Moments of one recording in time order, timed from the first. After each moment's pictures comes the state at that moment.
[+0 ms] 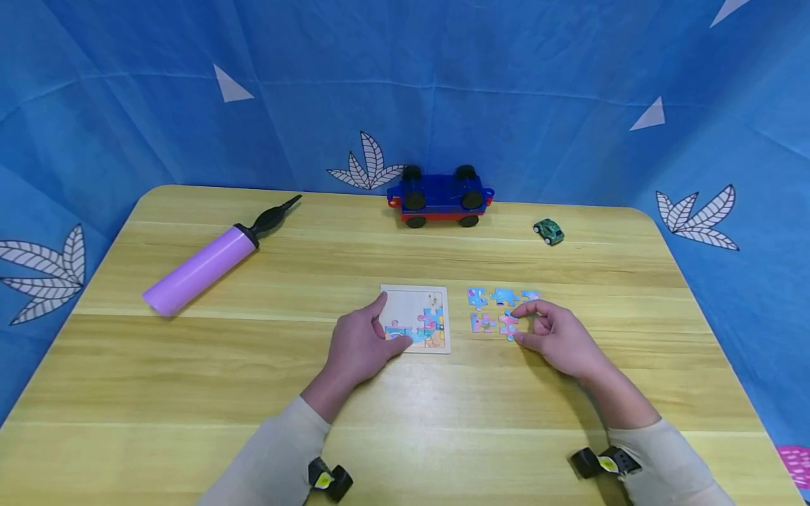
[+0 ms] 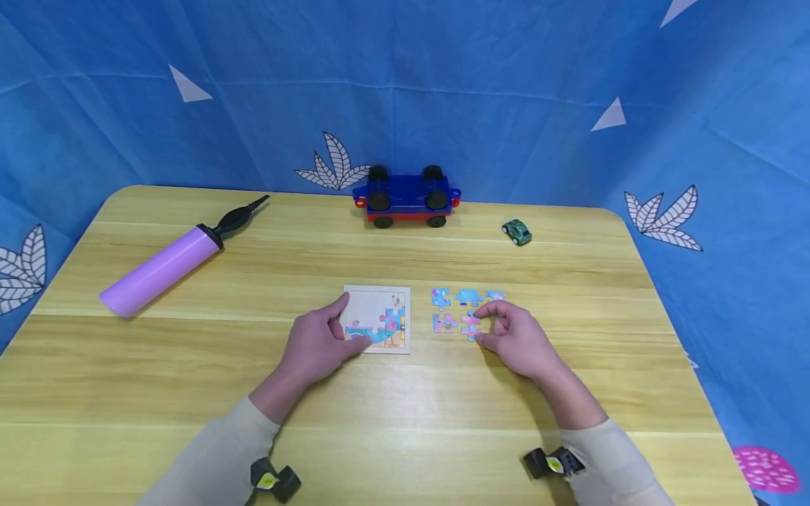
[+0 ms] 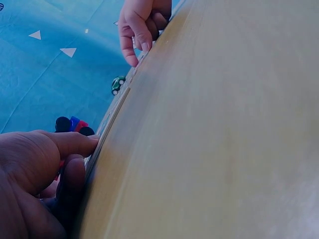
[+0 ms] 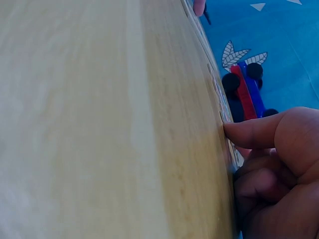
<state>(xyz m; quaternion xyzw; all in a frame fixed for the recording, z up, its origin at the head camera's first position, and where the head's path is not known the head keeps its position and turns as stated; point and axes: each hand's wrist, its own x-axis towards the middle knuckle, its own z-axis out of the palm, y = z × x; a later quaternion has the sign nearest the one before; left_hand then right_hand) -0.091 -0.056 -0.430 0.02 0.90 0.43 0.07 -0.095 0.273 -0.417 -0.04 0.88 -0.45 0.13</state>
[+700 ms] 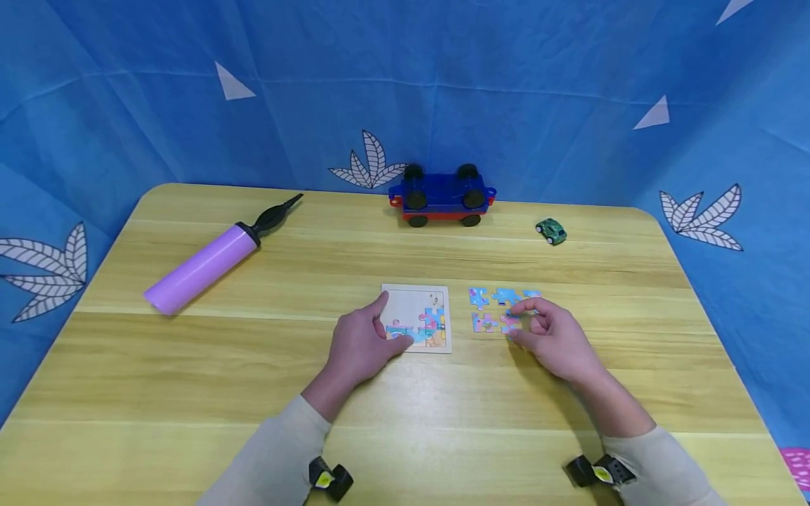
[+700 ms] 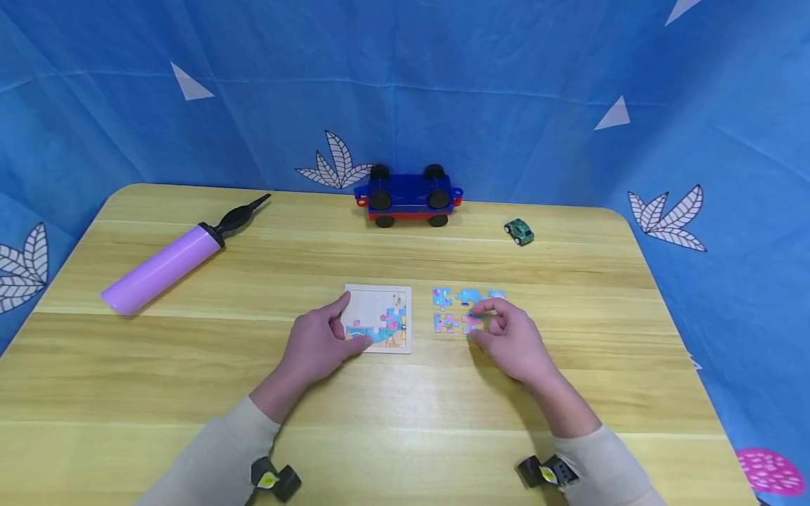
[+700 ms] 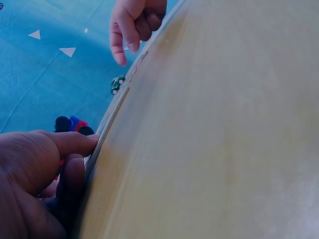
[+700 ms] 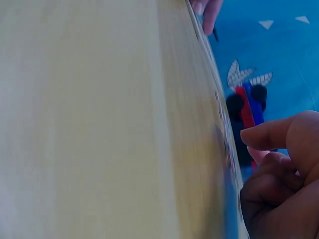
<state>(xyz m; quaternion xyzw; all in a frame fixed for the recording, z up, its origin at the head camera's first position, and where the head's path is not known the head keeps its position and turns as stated) -0.092 -0.056 -0.432 0.02 0.90 0.43 0.06 -0.088 0.255 -0.412 -0.04 0.88 -0.47 0.08</state>
